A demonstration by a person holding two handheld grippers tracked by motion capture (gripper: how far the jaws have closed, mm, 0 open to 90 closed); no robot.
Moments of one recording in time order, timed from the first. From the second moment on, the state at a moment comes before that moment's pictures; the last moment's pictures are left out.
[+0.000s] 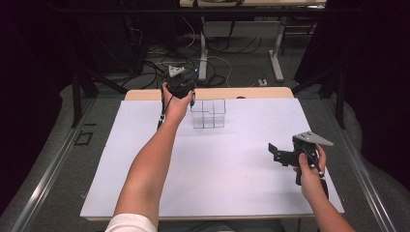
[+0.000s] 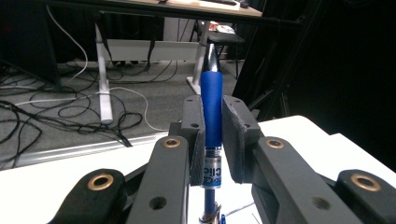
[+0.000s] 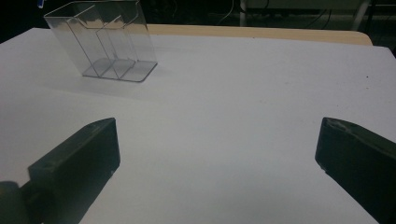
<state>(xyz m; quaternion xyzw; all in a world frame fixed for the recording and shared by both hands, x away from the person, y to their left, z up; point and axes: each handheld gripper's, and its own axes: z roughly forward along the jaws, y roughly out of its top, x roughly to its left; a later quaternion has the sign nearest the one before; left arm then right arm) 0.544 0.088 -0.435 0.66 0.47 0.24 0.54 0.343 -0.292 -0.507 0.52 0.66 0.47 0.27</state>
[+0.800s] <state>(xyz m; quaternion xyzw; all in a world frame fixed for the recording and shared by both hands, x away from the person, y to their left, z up) 0.543 0.069 -0.459 0.67 0.47 0.24 0.52 0.342 -0.293 -0.507 0.51 0.68 0.46 0.26</state>
